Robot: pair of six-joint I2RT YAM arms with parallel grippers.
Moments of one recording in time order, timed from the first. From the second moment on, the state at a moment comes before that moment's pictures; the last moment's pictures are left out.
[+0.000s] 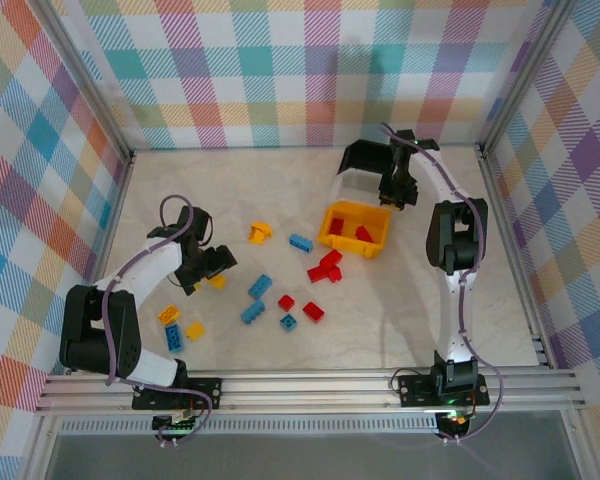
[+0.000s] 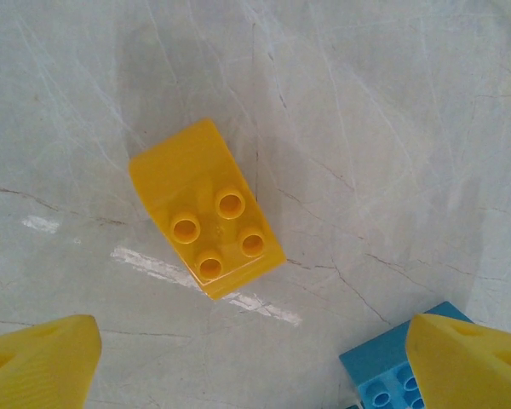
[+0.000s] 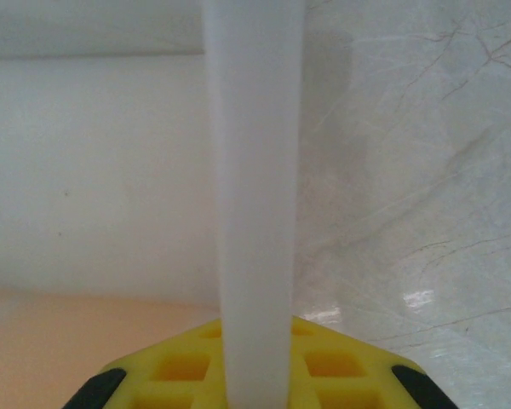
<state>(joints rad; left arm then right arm) -0.16 1.45 0.91 -0.79 0.09 -0.73 0.15 2.33 2.11 -1.18 -0.07 0.38</state>
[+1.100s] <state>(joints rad) -0.16 1.46 0.95 -0.84 0.12 -0.71 0.34 2.39 2.33 -1.11 -0.15 0.13</state>
